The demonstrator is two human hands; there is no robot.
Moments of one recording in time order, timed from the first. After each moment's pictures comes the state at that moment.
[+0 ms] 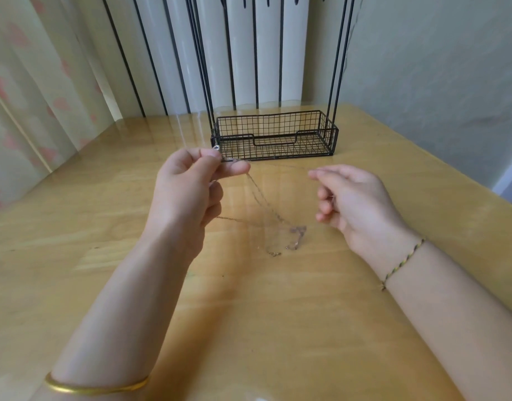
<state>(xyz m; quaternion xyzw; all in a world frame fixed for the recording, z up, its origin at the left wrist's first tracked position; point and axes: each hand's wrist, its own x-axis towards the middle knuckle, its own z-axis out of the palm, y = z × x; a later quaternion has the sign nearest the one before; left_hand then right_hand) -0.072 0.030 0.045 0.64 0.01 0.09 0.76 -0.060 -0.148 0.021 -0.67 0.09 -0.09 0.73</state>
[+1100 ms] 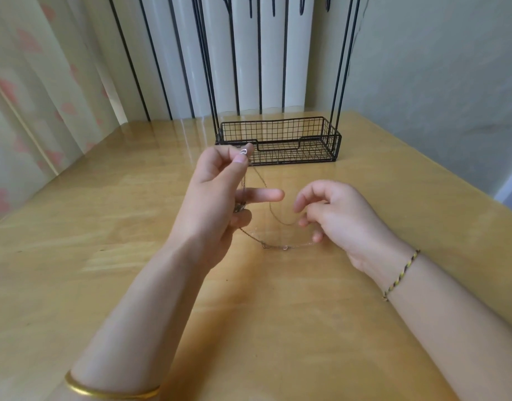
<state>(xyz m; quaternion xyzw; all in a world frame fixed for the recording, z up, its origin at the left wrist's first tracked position) -0.086 0.011 0.049 0.64 -0.02 0.04 0.77 -0.070 -0.142 0.017 -0.83 -0.02 -0.04 0.56</state>
